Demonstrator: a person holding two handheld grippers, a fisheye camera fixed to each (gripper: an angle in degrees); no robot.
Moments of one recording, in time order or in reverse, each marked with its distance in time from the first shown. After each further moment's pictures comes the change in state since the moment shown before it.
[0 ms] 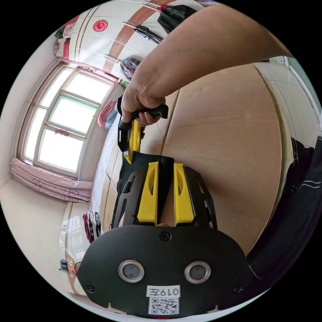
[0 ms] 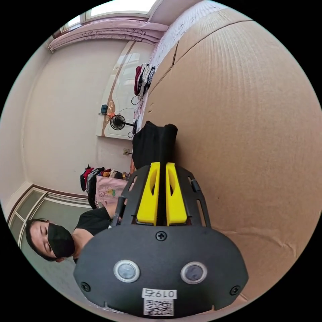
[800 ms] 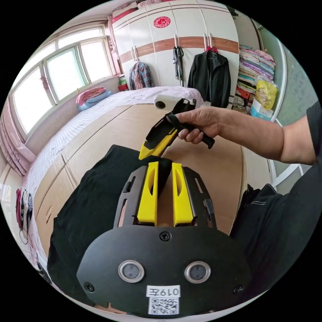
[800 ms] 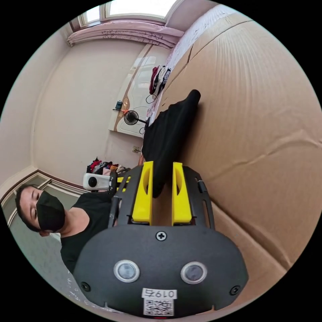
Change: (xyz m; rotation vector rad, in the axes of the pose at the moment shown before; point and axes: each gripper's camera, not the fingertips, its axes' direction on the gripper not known) left arm -0.208 0.055 0.123 0.261 0.561 -0.356; right arm -0.081 0.093 0.147 0.081 -0.089 -0.075
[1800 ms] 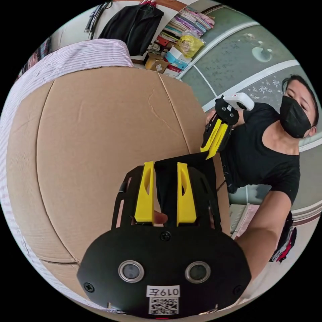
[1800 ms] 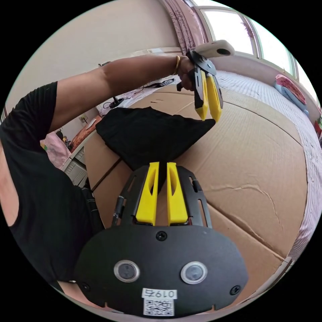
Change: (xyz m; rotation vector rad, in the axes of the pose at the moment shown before) left arm -0.393 -0.252 0.307 -0.586 0.852 0.463; right arm -0.293 0.021 0.318 0.025 0.729 -0.493
